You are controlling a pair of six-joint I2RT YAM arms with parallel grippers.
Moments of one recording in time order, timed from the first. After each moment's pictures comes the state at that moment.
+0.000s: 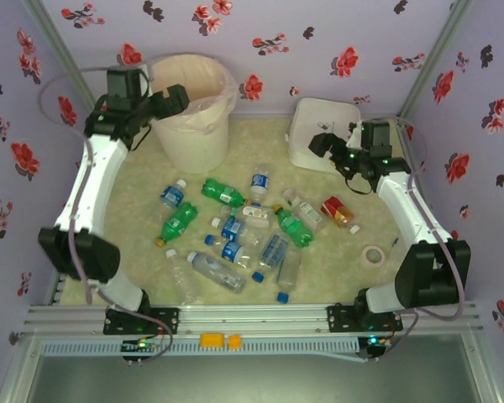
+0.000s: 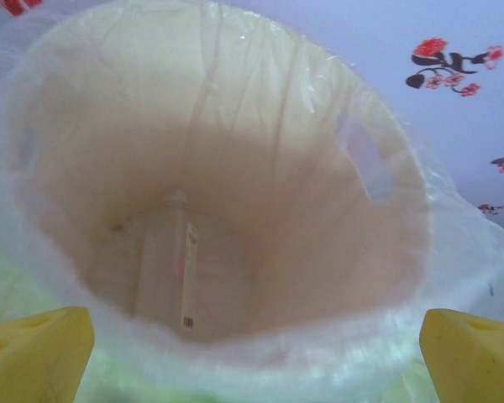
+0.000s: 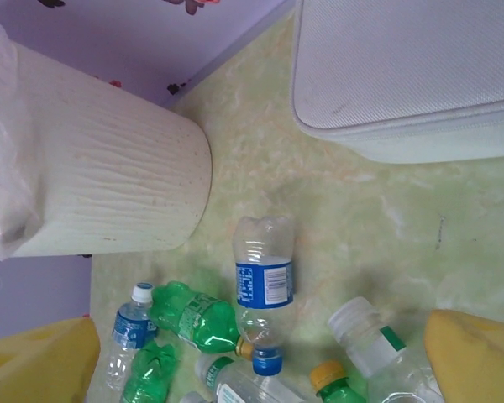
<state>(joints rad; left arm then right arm) -0.18 1.57 1.78 -0.68 0.08 -0.38 0.10 1.42 1.17 -0.45 -0.50 0.64</state>
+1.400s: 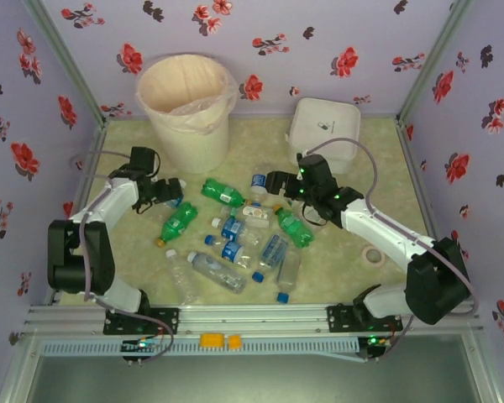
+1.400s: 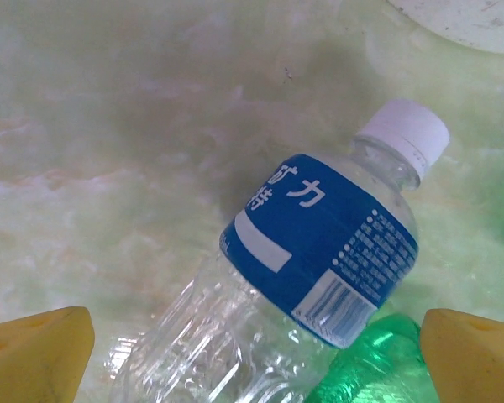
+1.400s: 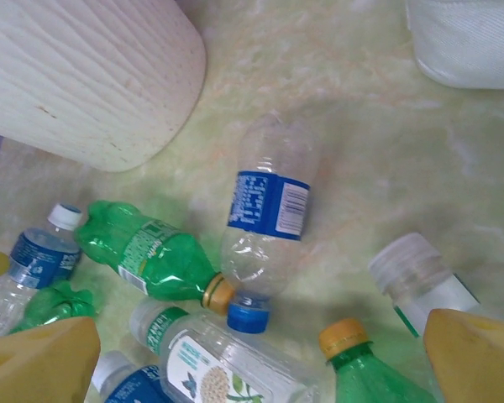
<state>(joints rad) -0.11 1.56 1.04 -0.62 -0.03 -0.31 0.58 1.35 0.93 -0.25 -0.02 0.63</state>
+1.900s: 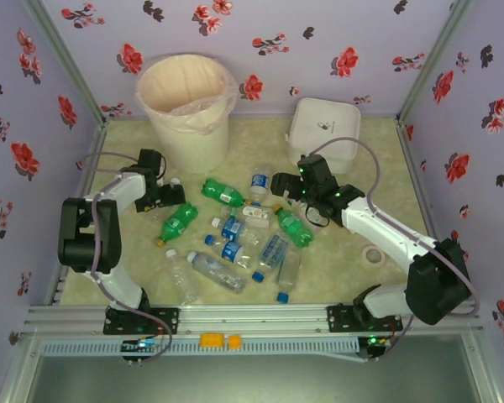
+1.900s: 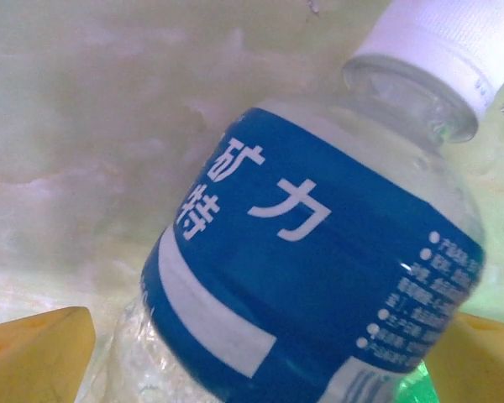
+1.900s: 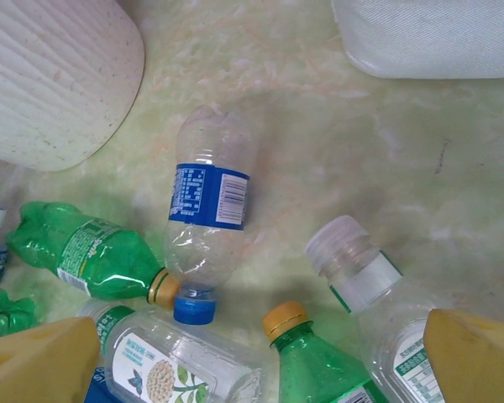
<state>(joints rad) -0.11 1.72 1.07 -0.61 -0.03 -0.28 0.58 1.35 0.96 -0.36 0.08 0.63</state>
